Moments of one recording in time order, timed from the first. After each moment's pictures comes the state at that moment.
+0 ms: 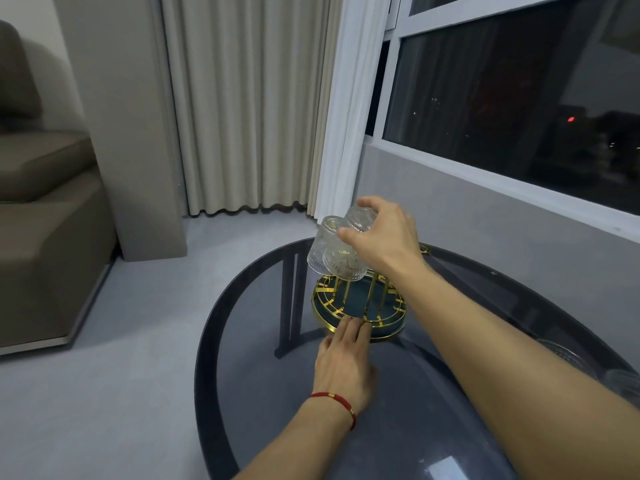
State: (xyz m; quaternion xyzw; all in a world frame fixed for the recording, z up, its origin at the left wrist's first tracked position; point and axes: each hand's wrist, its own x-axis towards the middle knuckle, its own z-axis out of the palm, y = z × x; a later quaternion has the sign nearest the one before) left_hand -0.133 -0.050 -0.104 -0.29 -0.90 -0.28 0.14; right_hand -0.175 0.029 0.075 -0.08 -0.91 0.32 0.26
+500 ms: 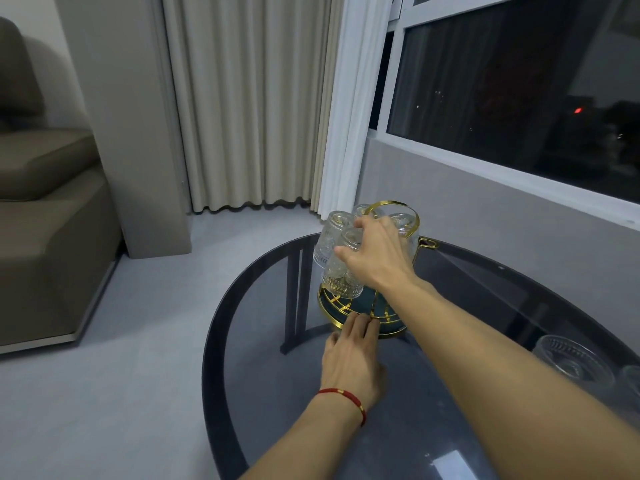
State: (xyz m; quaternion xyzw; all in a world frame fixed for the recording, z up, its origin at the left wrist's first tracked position) left_hand -0.129 -0.052 -0.095 -0.29 -0.90 -0.28 0.14; right_hand -0.190 0.023 0.039 -0.09 -0.95 0.21 0.20
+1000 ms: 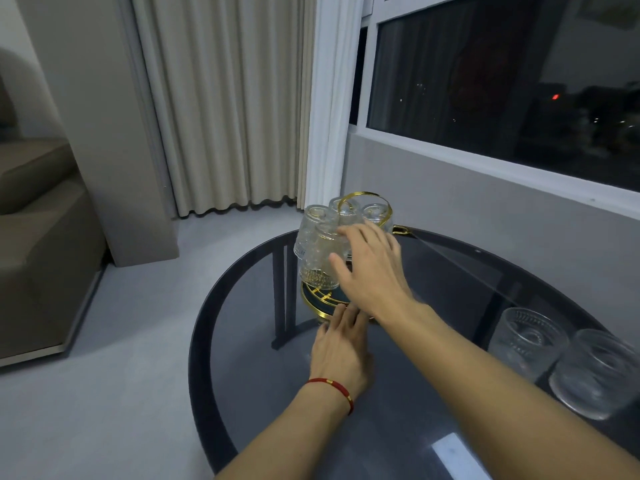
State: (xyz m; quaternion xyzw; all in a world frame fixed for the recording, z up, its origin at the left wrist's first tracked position) left_hand -0.115 -0.047 -0.089 -0.32 -0.90 -0.27 0.14; right_hand -0.136 0.038 0.017 -0.01 -0.95 0.14 0.26
